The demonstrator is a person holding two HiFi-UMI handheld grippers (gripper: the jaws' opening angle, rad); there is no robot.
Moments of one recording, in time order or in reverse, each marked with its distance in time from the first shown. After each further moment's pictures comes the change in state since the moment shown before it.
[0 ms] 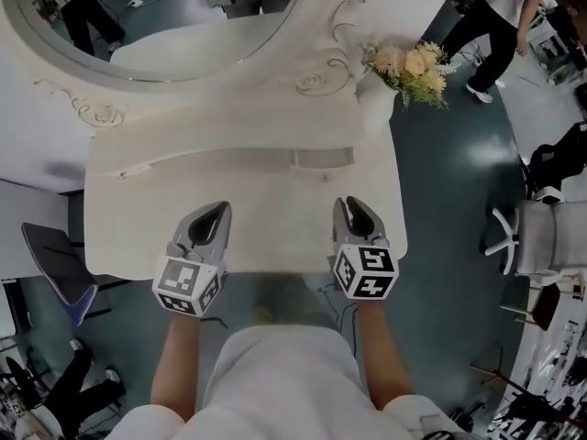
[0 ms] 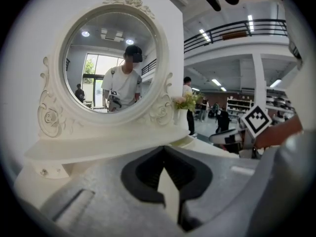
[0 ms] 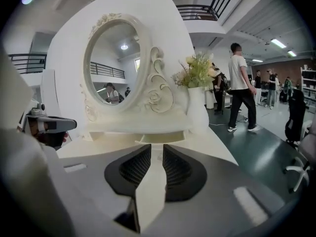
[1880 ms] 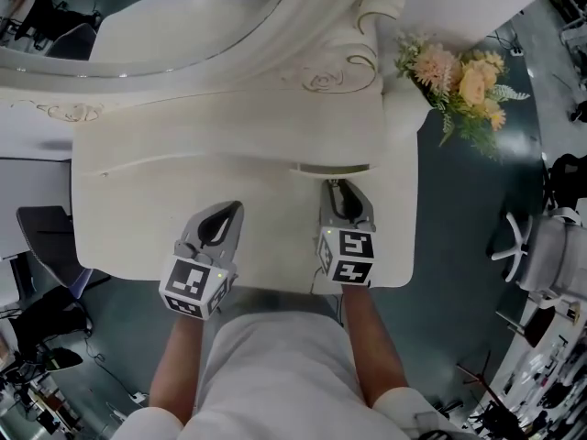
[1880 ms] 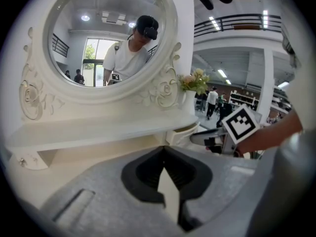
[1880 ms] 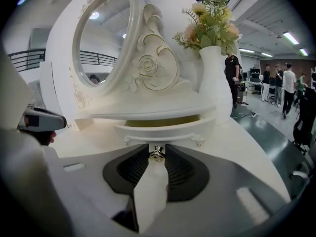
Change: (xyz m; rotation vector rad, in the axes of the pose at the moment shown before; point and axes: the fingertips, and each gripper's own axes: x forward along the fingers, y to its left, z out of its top) left arm 0.103 0.007 -0.041 -0.059 0.160 0.000; right arm 0.136 -0.033 -0.028 -0.033 0.112 0.045
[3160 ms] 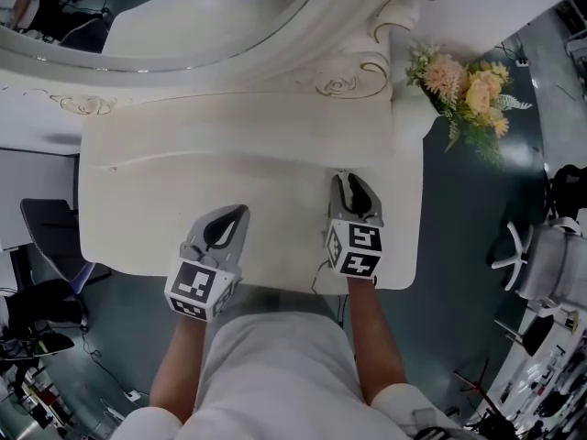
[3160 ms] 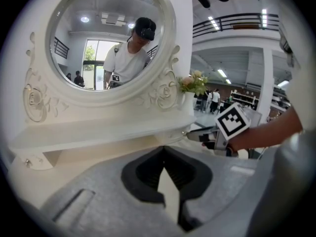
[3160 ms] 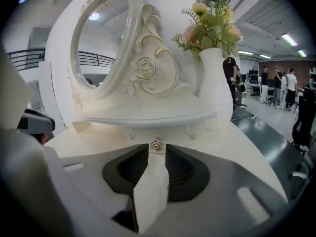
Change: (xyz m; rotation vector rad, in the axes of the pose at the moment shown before) left arm -0.017 -0.001 0.001 0.008 -0.003 0.011; right arm 0.006 -0.002 0.011 0.002 -0.018 -0.010
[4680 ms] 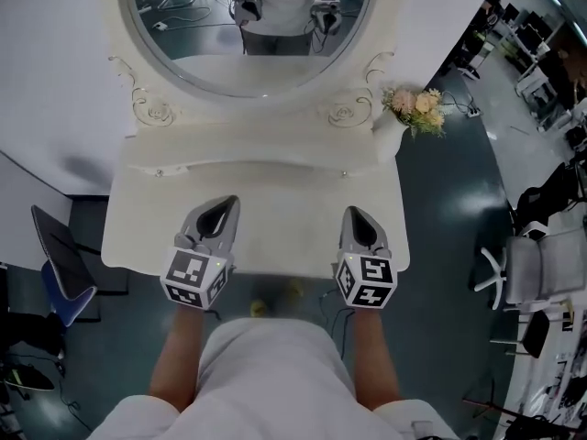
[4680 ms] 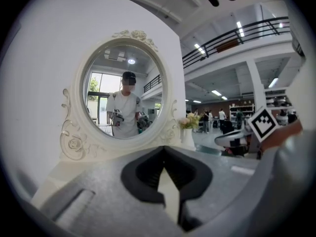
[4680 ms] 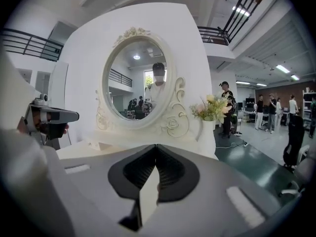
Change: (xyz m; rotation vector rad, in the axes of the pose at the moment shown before) left arm -0.202 0.021 0.061 0.105 -0.356 0.043; right arm -0.204 0.132 0.055 -0.129 -0.257 -0.072
